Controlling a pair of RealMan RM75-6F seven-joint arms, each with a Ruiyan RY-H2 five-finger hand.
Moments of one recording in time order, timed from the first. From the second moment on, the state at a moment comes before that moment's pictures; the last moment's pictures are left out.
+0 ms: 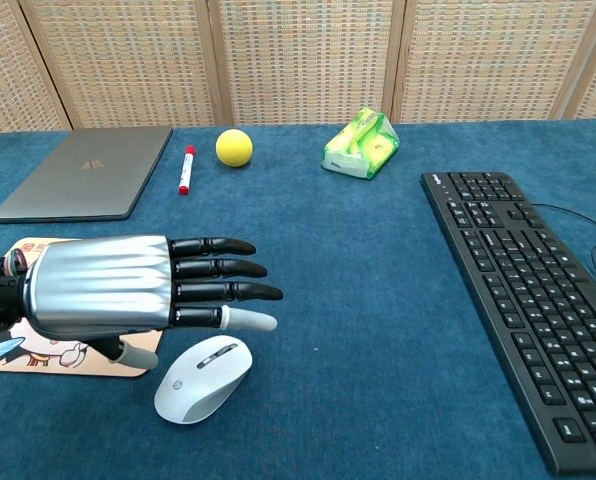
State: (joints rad) left arm -0.78 -1.78 0.24 -0.57 2.18 1.51 -0.09; right arm 0.02 -1.09 0.12 -1.64 -1.45 1.56 -0.06
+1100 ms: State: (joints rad) left arm -0.94 -1.68 0.23 -0.99 2.09 1.21 0.08; right arm 0.02 -1.07 0.14 -1.63 -1.43 1.56 0.01
